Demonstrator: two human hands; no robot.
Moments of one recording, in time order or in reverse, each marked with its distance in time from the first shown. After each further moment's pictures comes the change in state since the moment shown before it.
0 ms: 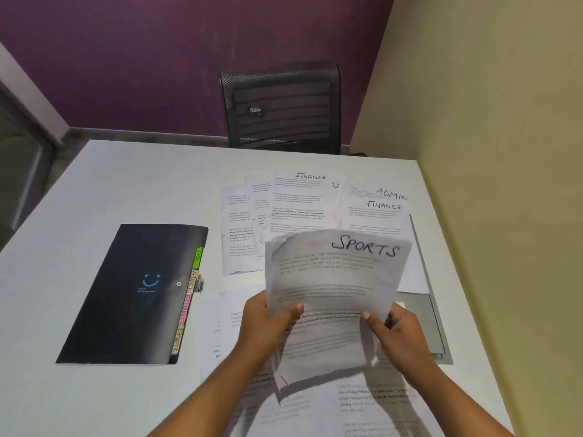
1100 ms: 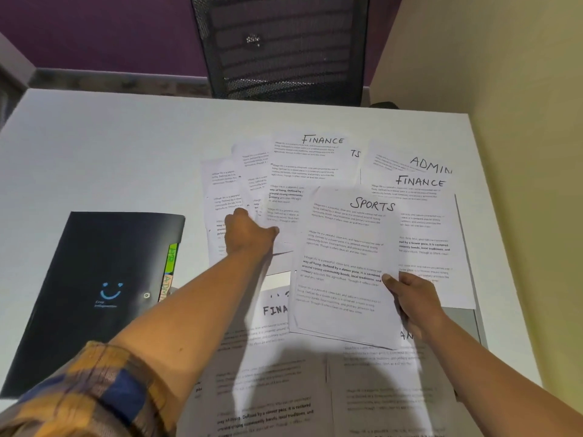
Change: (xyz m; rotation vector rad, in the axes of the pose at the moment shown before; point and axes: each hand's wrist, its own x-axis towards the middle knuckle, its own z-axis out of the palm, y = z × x) left_hand 0.253 -0.012 0.001 0.688 0.382 -0.204; right_hand 0.182 0.088 0.004 0.166 0.128 0.537
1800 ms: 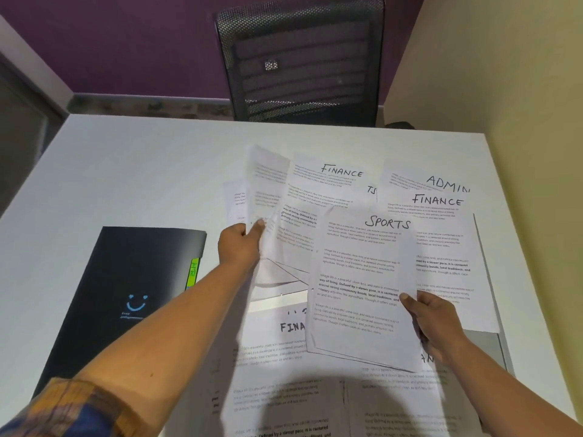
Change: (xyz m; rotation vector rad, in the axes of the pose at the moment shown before) left_hand 0.019 -0.024 -0.038 -0.388 0.025 -0.001; right_hand -0.018 -0.012 0.005 0.031 -0.024 -0.039
